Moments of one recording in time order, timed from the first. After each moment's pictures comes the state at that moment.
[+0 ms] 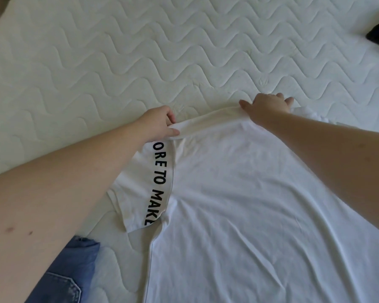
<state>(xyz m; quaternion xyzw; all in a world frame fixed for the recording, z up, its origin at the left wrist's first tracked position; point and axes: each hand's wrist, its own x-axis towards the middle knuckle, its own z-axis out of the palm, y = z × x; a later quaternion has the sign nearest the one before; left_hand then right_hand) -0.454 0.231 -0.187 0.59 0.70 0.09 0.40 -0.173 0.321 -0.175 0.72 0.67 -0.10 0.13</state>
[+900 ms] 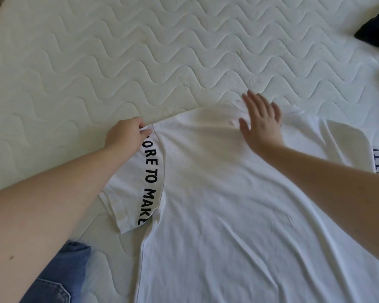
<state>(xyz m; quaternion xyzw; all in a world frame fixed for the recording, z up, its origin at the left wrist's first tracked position) -0.479 0.199 -0.204 0.57 0.79 0.07 0.21 -0.138 0.254 -0.196 0.58 0.80 -0.06 -0.12</state>
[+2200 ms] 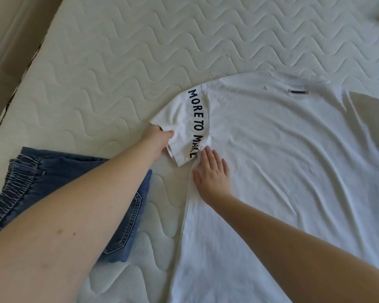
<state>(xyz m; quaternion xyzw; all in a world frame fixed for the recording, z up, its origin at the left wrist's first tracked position) -0.495 0.034 -0.180 0.22 0.78 0.31 0.49 -0.300 -0.039 -0.193 0.57 0.78 -0.26 0.01</state>
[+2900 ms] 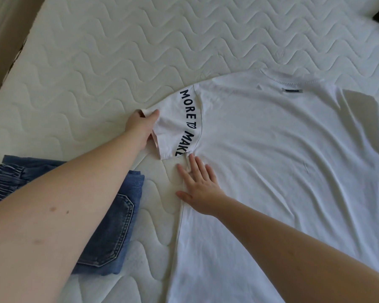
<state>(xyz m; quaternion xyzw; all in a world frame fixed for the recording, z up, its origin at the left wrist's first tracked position) -0.523 0.071 -0.191 0.18 0.77 0.38 0.48 -0.295 -0.038 -0.219 0.42 0.86 -0.25 0.13</state>
